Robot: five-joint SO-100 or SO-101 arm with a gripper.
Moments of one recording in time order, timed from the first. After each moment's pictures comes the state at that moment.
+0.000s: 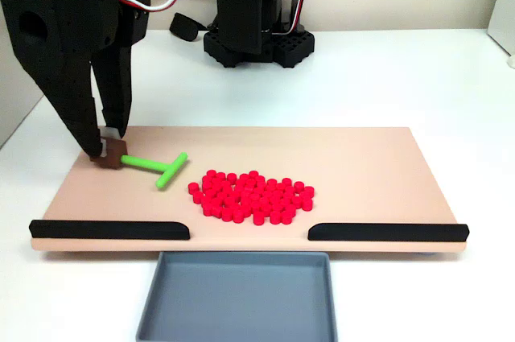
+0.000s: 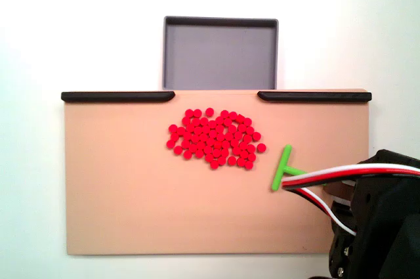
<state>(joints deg) 24.5 72.6 81.9 77.7 -184.2</state>
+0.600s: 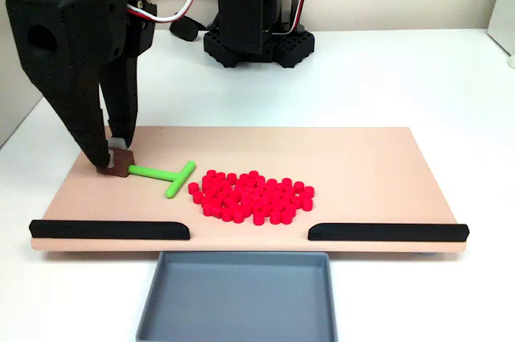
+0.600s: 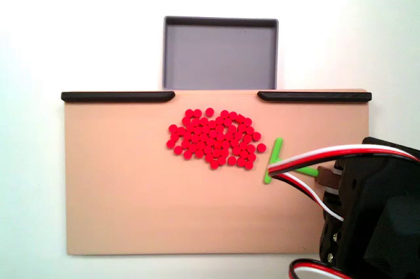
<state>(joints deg) 22.9 69.7 79.4 77.8 -184.2</state>
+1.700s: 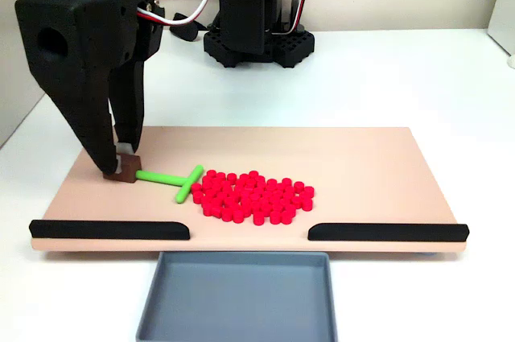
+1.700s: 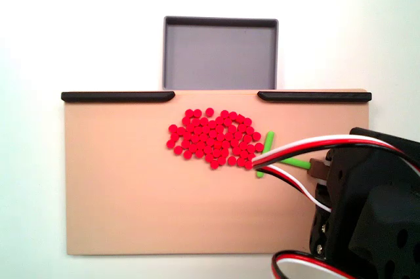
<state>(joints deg) 21.2 68.3 77.6 77.9 -184.2</state>
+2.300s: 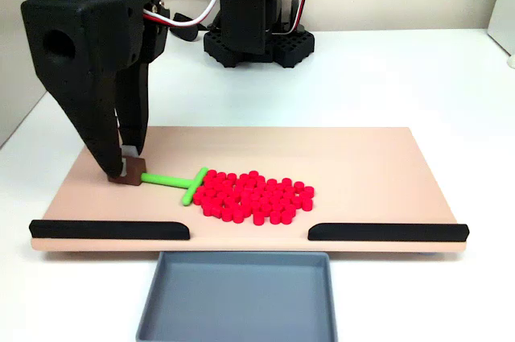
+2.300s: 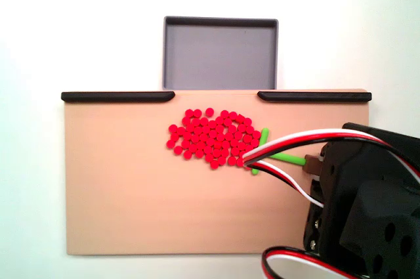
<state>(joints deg) 20.1 68.0 77.2 77.9 -184.2</state>
